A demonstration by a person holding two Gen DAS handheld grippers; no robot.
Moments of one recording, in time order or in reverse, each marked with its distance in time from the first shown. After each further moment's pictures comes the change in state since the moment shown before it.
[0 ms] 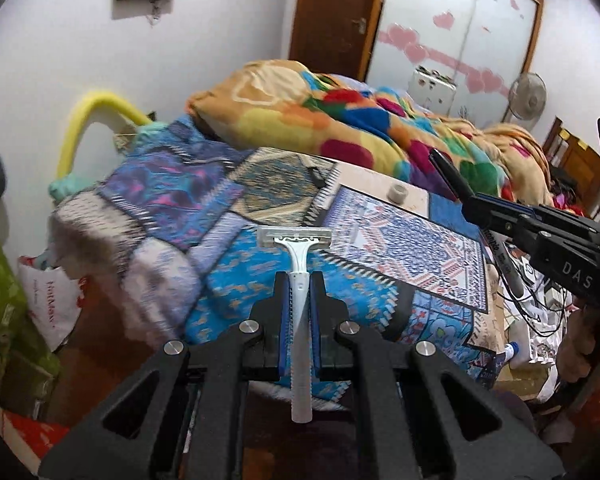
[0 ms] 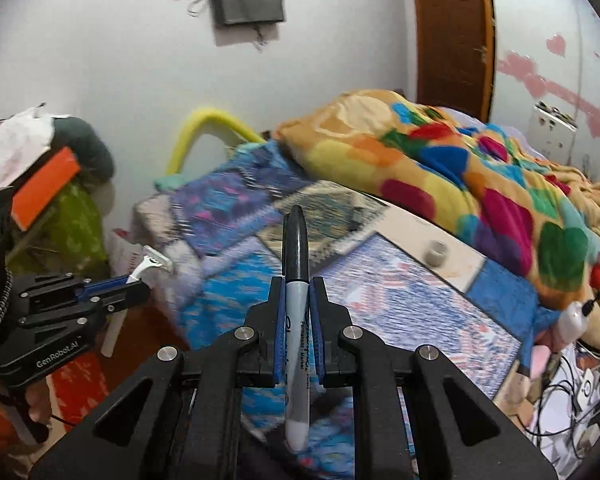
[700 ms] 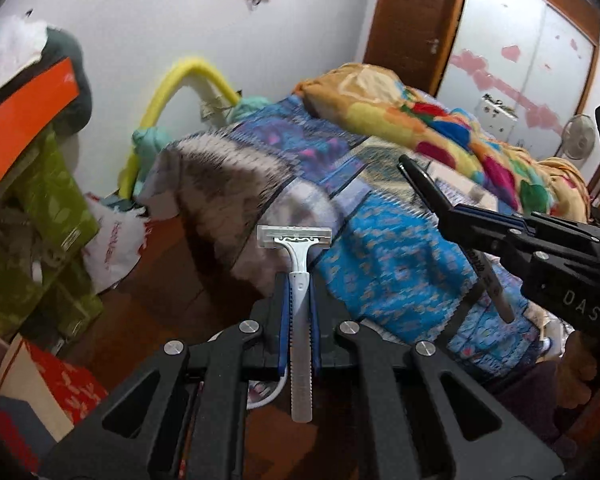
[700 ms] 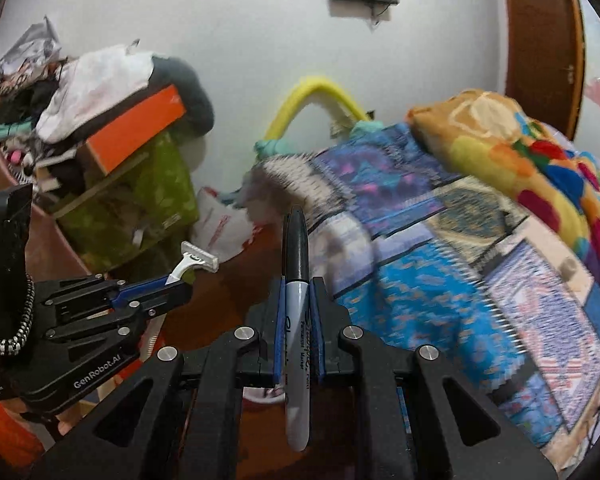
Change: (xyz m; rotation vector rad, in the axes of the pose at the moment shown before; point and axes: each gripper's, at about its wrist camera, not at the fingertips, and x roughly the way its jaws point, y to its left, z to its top) left arm -0.065 0.136 -0.095 -0.177 -0.004 0.159; right arm 0.047 0.173 -0.028 -0.156 0.100 0.228
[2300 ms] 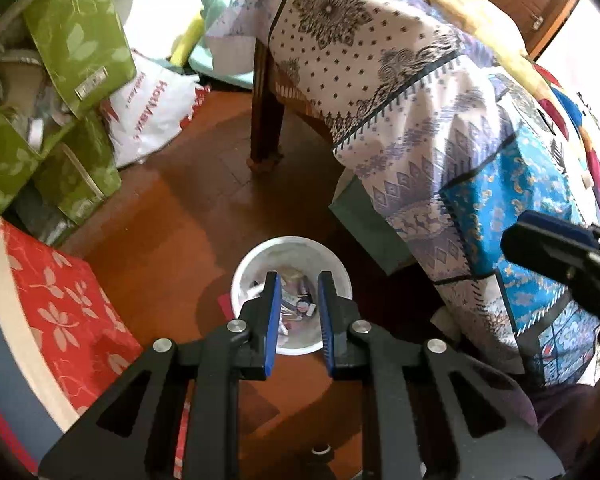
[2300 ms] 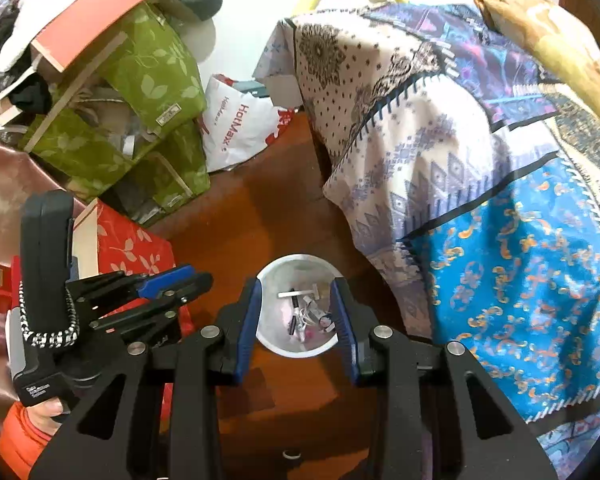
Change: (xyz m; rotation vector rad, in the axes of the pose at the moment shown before) left arm 0.126 0.102 -0.071 -0.244 0.320 0.137; right arm 0.147 0.025 -0.024 0.002 0.380 0.094
